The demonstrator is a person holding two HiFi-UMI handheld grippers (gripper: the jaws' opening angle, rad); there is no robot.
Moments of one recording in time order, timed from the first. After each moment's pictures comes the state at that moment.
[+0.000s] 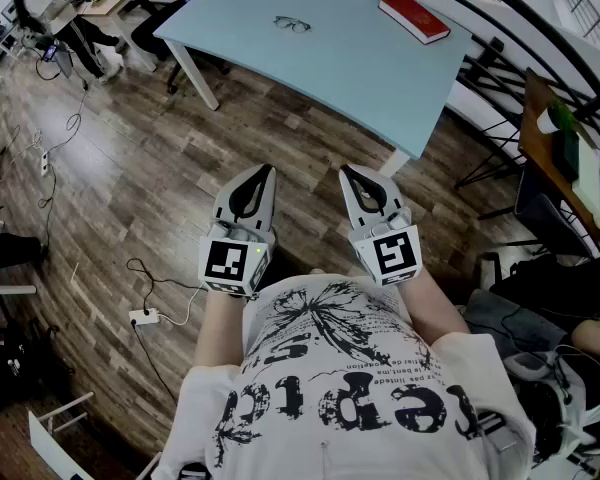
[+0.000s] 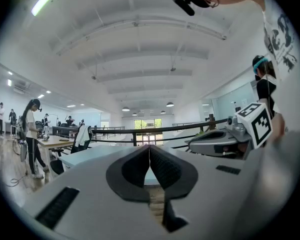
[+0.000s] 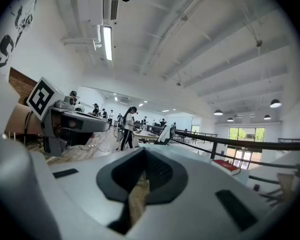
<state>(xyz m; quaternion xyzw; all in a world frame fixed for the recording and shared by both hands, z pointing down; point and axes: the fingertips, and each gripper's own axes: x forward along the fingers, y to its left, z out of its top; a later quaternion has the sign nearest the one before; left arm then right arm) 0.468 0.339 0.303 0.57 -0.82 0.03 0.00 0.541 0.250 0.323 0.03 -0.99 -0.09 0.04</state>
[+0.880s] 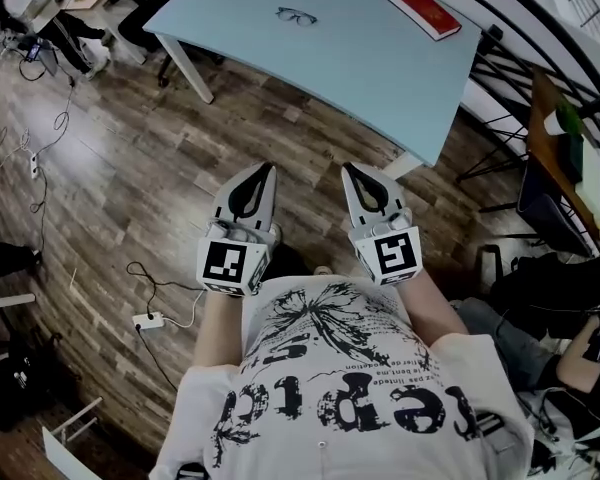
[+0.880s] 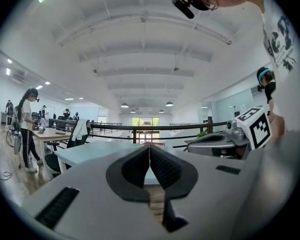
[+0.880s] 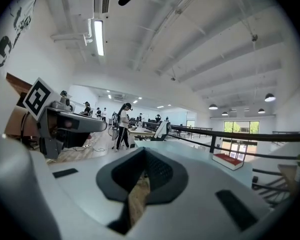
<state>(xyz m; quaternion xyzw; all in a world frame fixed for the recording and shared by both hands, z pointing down) 0.380 0.332 0.325 0.59 -0.81 0.01 0.03 0.456 0.240 0.346 0.06 -0.99 -0.07 0.06</state>
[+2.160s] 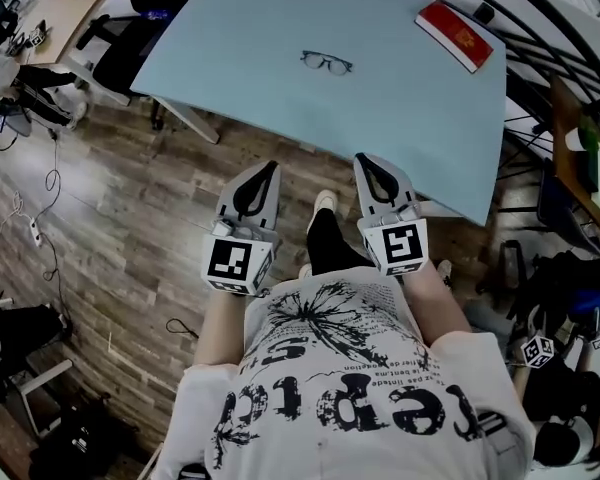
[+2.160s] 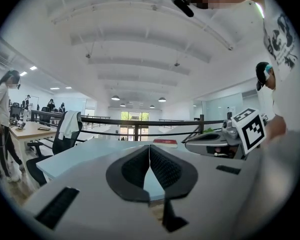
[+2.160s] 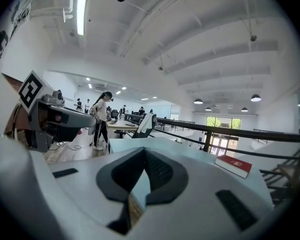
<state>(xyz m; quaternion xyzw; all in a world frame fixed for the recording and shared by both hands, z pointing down) 0.041 0.230 0.340 0.65 -0.75 0.02 0.06 0.135 0.133 0.362 0.17 -0.98 -0.06 0.10</state>
